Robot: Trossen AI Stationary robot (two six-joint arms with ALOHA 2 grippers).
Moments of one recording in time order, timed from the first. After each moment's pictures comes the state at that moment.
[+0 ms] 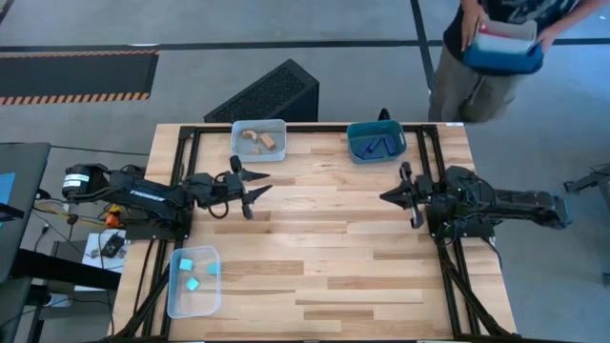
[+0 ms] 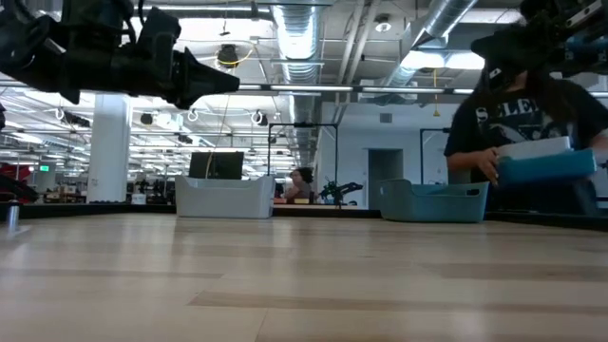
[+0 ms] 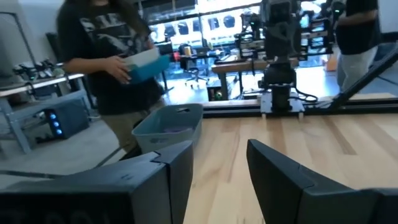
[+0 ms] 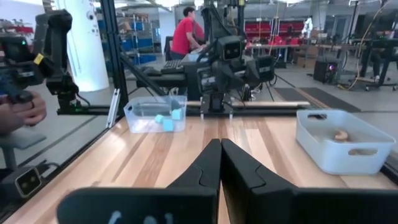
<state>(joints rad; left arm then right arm) 0.12 1.14 0.20 0.99 -0.16 0.13 -0.17 0.28 0.19 0.14 -0.24 0.03</state>
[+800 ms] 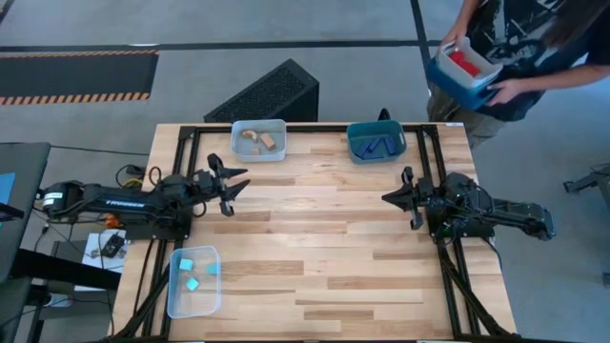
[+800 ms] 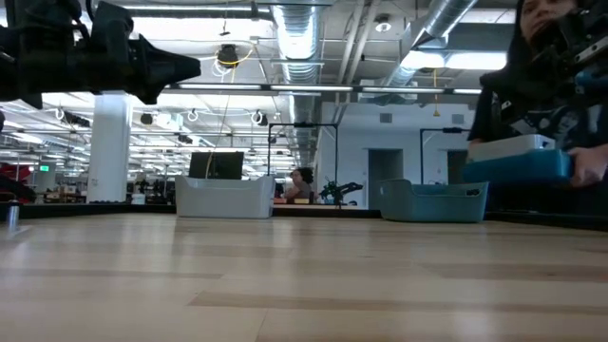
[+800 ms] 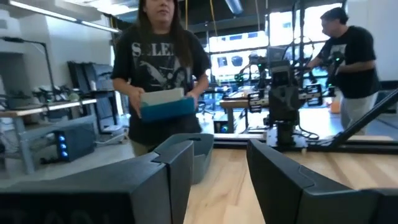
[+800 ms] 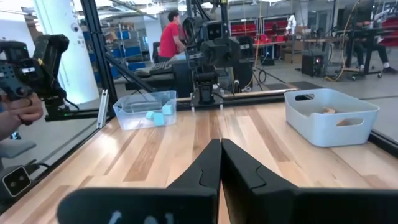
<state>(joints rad) 0.18 0.74 0.01 0.94 -0.12 0.09 -0.22 0.00 0.02 0.03 -0.24 0.11</state>
